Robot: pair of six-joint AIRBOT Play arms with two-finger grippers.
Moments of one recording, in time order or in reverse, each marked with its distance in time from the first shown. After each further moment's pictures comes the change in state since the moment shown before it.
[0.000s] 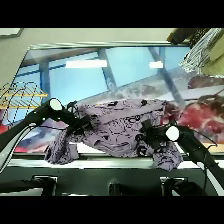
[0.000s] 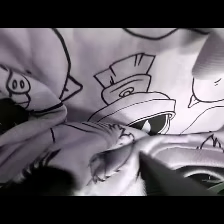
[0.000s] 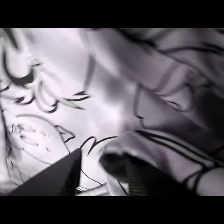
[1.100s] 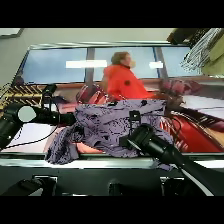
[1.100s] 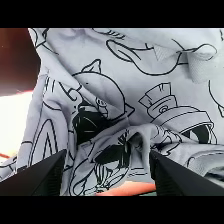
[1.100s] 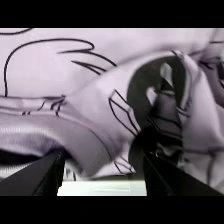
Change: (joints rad) left arm -0.024 0.438 -0.077 0.415 0.101 0.075; right arm 0.570 -0.201 0.282 -0.536 0.373 -0.185
